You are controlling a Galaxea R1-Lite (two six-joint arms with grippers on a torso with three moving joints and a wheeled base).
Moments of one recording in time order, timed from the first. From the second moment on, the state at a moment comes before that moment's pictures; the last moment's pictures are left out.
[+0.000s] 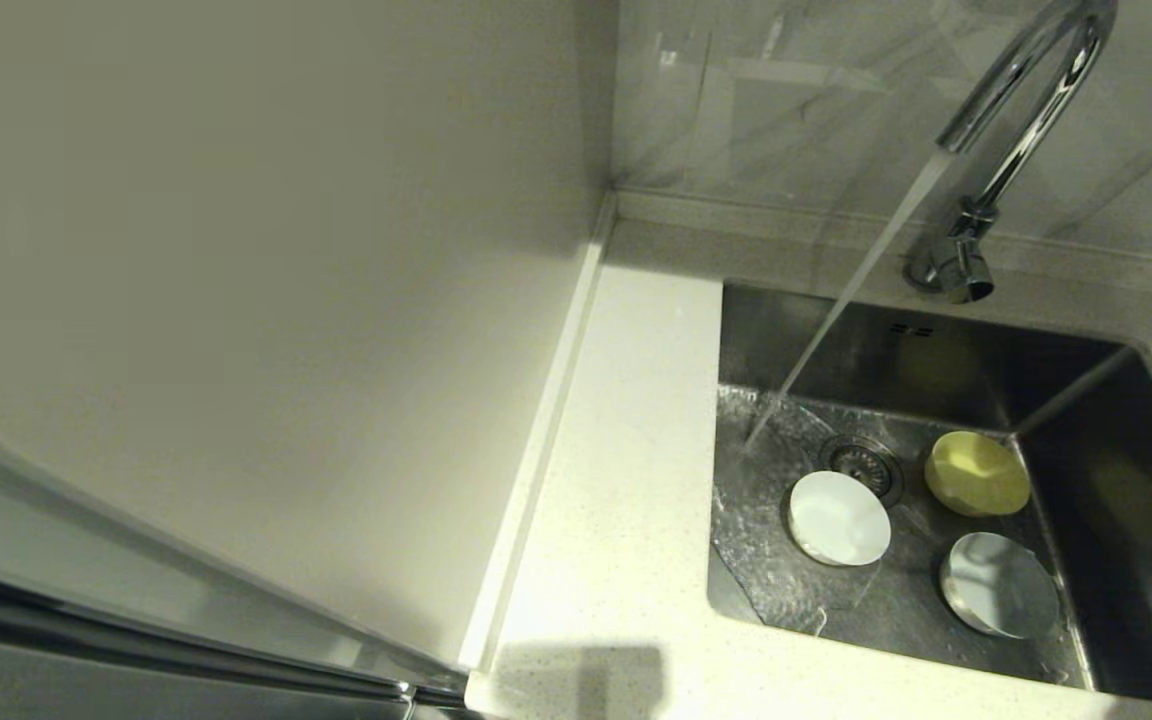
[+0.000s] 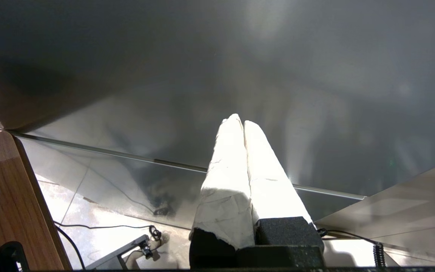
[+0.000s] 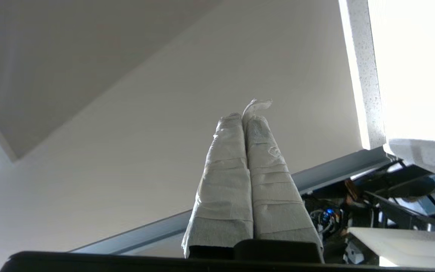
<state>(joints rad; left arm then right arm) 0.00 0.00 0.00 -0.01 0.00 -0.01 -0.64 1.36 -1.33 -0.13 1.52 1.60</state>
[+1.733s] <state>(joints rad) 0.00 0.00 0.00 -0.01 0.00 -0.01 -0.50 0.87 -0.60 -0.02 0.36 -0.14</state>
